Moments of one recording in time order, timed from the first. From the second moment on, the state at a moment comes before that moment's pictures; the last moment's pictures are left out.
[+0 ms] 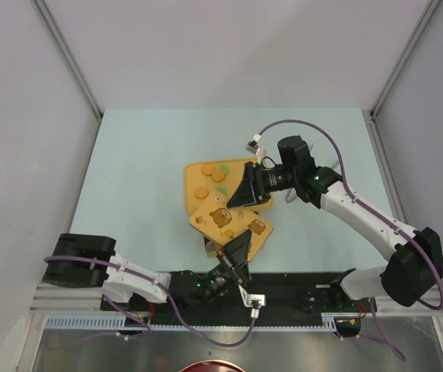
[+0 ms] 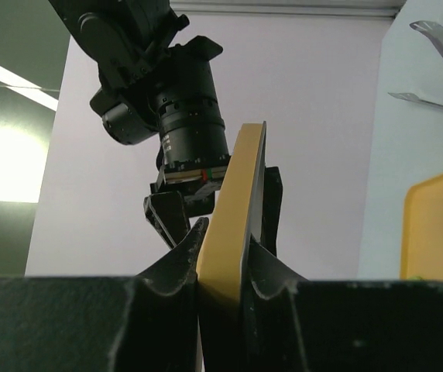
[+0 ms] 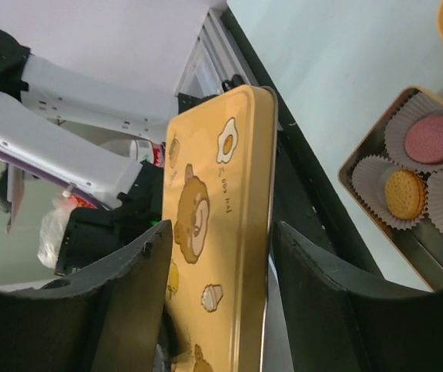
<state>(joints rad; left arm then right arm) -1.68 1.38 0.37 1.30 -0.70 1.78 0.59 1.35 1.11 -0.29 -0.91 0.67</state>
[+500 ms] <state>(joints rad) -1.73 1.39 0.37 1.30 -0.71 1.80 0.64 1.40 1.12 -0.33 -0.96 0.59</state>
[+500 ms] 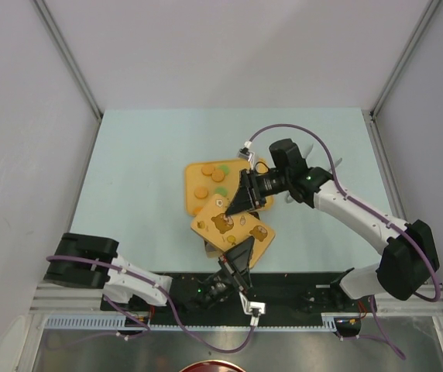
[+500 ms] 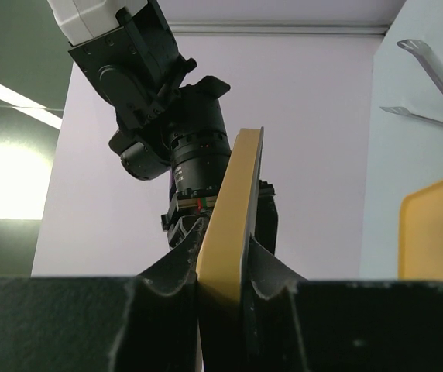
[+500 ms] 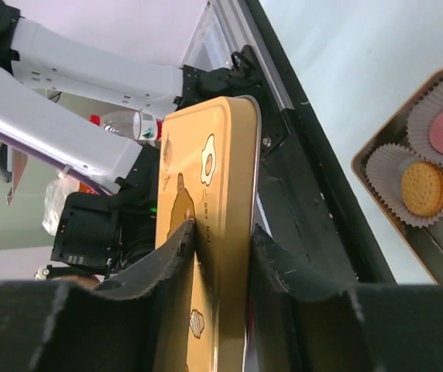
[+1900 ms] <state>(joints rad) -1.73 1.44 0.40 1.30 -0.68 1.88 0.63 1.29 1.05 -0.29 -1.09 0.67</state>
